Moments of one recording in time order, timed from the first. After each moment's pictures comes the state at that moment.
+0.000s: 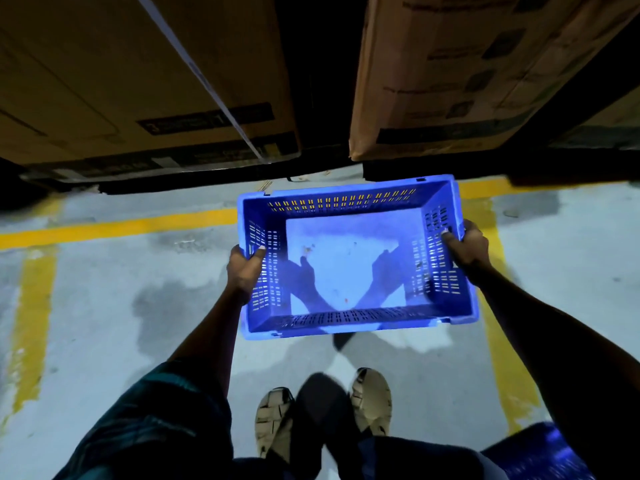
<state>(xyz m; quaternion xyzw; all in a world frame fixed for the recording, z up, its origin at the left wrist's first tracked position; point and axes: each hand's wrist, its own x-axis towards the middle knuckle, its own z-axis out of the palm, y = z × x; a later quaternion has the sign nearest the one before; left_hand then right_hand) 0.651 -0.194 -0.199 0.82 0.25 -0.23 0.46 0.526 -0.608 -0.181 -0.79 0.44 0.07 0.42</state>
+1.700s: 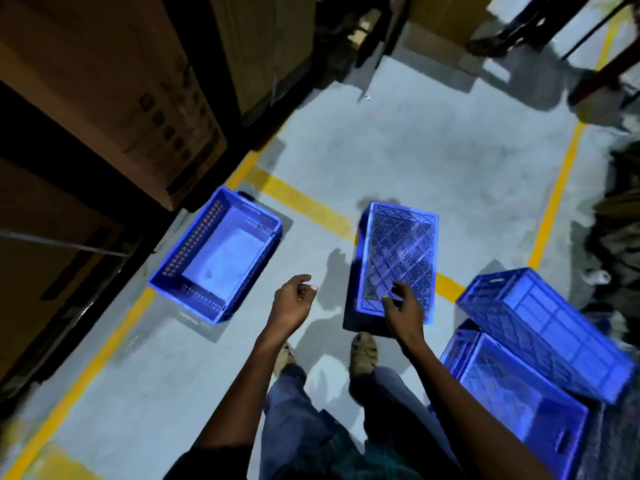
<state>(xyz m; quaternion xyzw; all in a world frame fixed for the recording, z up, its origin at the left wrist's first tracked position) 0.288 -0.232 0.266 0.73 -0.35 -0.51 0.28 0.046 -0.269 0.236 -0.49 0.74 -0.19 0.42</state>
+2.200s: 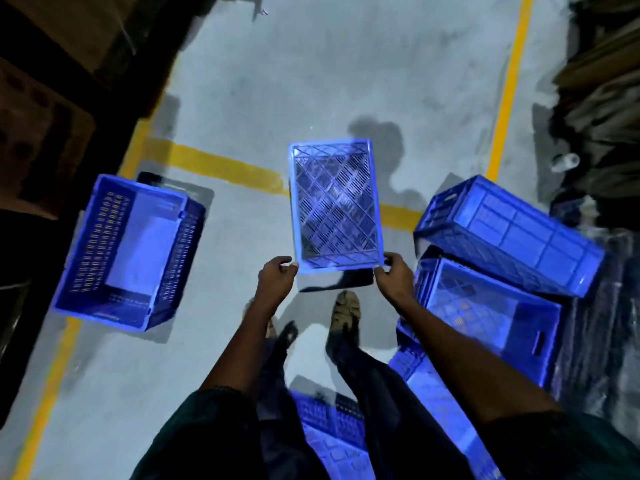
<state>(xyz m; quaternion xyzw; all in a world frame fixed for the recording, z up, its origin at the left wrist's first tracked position) 0.079 -0.295 0.133 0.76 -0.34 -0.54 0.14 -0.178 -0.291 0.118 -0.41 0.80 -0.10 0.43</state>
